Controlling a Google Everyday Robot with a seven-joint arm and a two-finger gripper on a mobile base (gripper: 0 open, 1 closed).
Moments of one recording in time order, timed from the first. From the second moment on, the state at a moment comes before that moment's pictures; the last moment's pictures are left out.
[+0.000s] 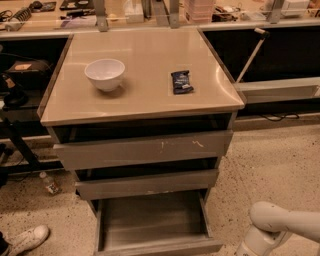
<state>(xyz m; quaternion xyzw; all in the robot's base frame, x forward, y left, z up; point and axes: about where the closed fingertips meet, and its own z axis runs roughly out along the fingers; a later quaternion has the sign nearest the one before) 0.264 -0.247 0.364 0.36 -0.87 -0.29 0.15</state>
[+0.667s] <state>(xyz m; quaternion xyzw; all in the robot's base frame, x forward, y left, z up) 0.236 -0.232 0.289 0.33 -0.86 -0.34 0.19</state>
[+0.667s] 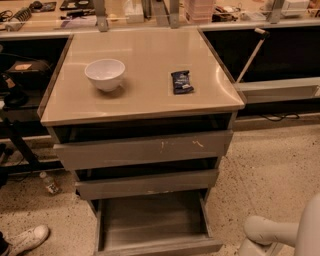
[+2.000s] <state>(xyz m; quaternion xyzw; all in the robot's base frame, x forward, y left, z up) 0.353 -0.215 0.295 0.34 -0.88 -0.34 -0.02</state>
